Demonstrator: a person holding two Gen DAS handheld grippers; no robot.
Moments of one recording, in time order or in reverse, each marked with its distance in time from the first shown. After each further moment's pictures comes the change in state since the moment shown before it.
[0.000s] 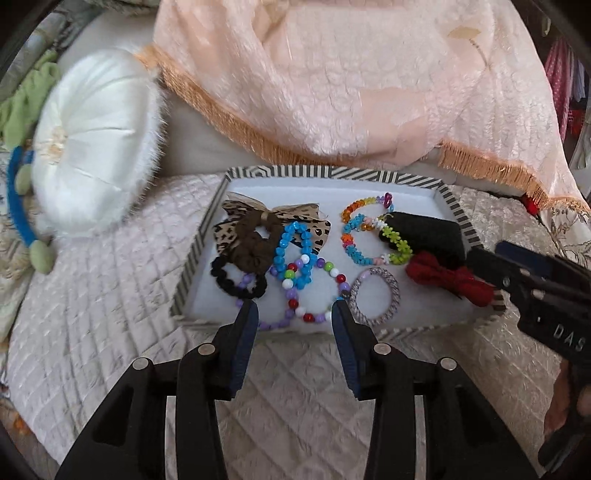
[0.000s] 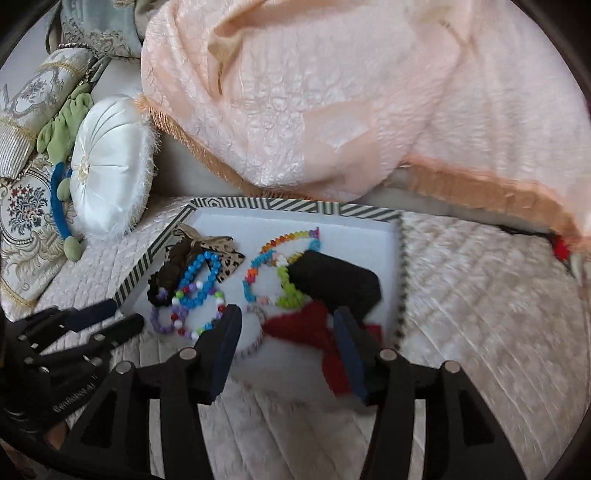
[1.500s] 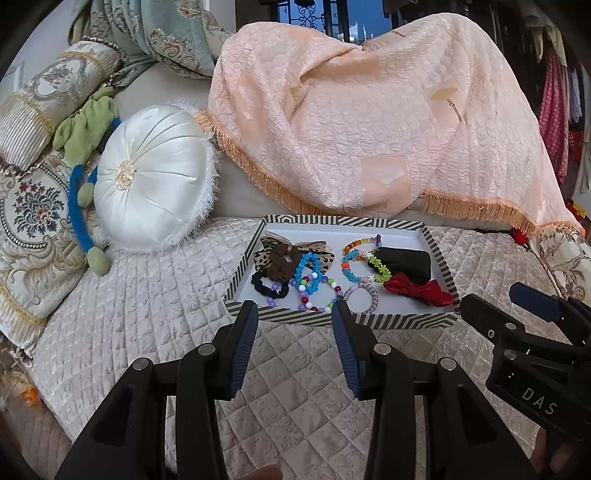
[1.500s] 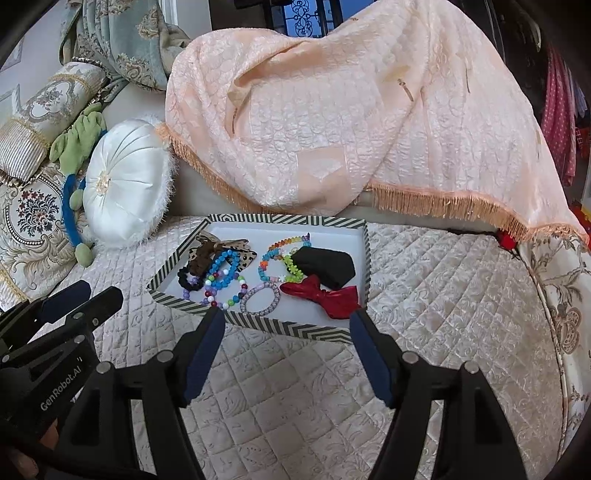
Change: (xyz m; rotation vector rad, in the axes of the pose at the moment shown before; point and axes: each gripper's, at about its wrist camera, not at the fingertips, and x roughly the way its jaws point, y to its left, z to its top) left arm -0.107 -0.013 -0.040 -0.041 -0.205 0.091; right arm -0.108 0.036 -0.051 0.005 -0.124 -0.088
